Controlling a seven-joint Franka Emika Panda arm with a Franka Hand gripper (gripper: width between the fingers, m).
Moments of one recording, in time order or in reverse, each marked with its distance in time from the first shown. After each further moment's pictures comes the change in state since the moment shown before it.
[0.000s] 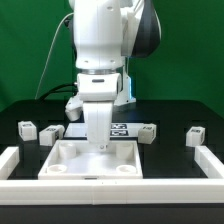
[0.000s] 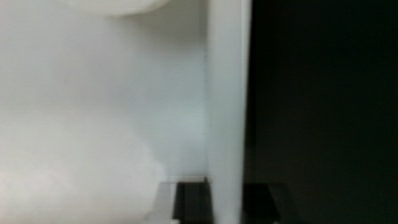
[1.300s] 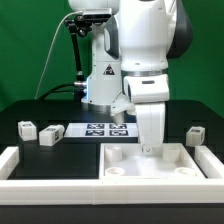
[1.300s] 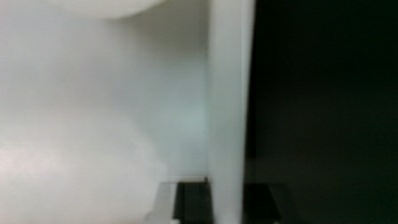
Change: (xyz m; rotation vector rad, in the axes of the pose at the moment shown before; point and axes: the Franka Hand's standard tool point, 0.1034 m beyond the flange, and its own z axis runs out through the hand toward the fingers) arm 0.089 0.008 0.002 -0.029 0.043 -0.010
